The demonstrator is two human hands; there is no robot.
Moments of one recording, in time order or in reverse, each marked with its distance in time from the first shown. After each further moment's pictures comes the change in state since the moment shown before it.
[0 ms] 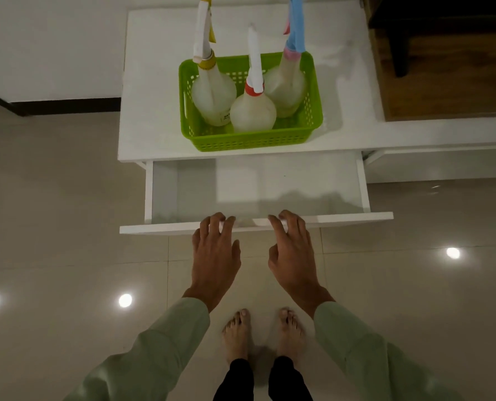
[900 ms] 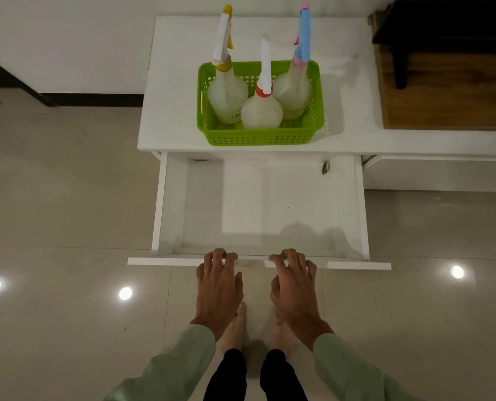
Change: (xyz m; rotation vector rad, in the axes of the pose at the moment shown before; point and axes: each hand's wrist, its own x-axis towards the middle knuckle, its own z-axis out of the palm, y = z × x) left_hand -0.090 0.014 0.015 -0.038 -0.075 -0.124; right_hand -0.083 0.009 0.004 -0.085 -0.110 0.021
